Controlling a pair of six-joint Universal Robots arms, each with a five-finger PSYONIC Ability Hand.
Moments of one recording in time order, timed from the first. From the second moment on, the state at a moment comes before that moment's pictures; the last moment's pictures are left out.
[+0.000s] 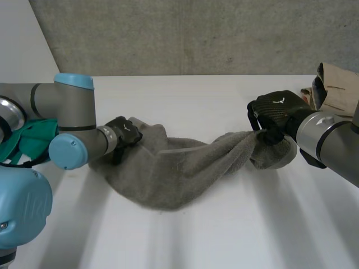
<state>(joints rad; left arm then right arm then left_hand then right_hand) 4.34 -2.60 -0.64 2.63 -1.46 4.03 1.91 -1.28 1.35 0.28 1.35 2.76 0.51 0.50 0.51 0.50 0.33 1.10 1.17 1.19 1.19 0.96</state>
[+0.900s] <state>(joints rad) 4.35 -2.53 -0.60 2.64 -1.48 3.94 1.83 -1.20 1.30 0.30 1.36 2.72 1.16 1.19 1.18 1.19 0.97 1.10 1.17 1.19 1.19 0.96</state>
